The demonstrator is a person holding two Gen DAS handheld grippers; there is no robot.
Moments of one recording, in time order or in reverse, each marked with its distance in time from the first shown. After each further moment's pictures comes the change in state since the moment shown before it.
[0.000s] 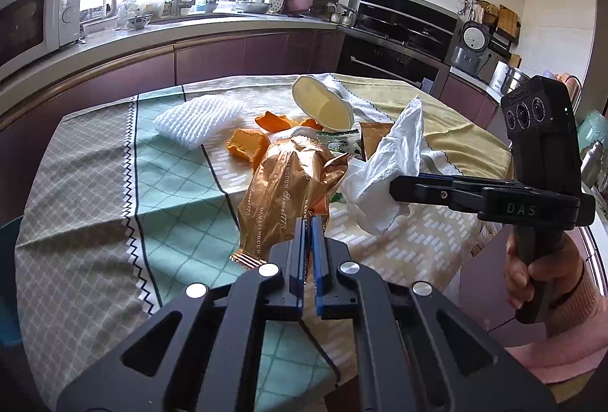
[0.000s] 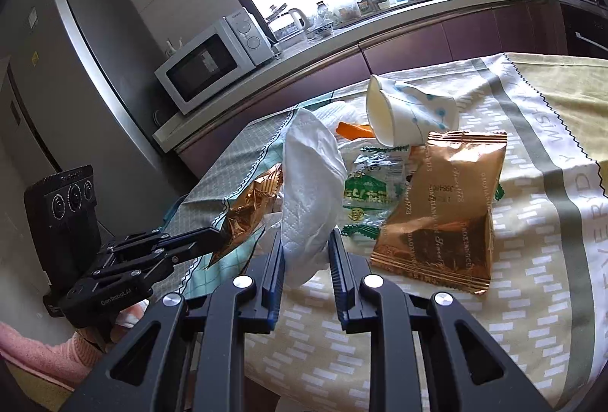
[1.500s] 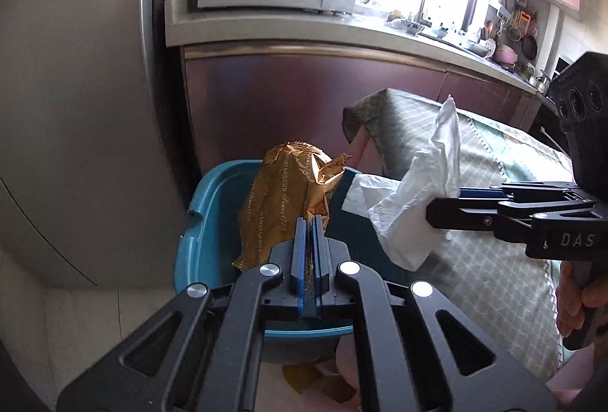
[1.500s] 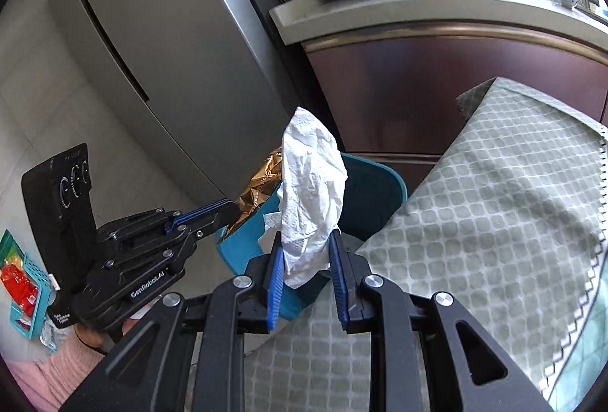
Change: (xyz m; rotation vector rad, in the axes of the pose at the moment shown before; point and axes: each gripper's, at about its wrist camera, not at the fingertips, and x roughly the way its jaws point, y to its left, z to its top) left arm -0.146 0.320 -0.068 -0.419 -0.047 0.603; right arm 0.291 0.260 0.047 -0.375 0.402 0.282
